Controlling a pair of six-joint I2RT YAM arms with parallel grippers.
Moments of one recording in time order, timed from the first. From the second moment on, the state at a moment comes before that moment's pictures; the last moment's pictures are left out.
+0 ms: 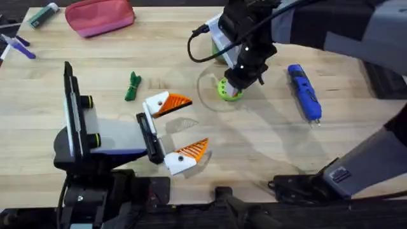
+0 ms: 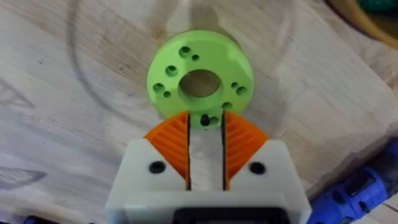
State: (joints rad) left arm 0.01 0.01 0.01 -0.13 1.18 0.08; right arm 0.55 1.86 1.38 -1.05 0.05 -0.07
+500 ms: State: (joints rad) left arm 0.01 0.01 0.01 -0.13 1.18 0.08; right arm 0.55 1.86 1.36 -1.02 0.05 -0.07
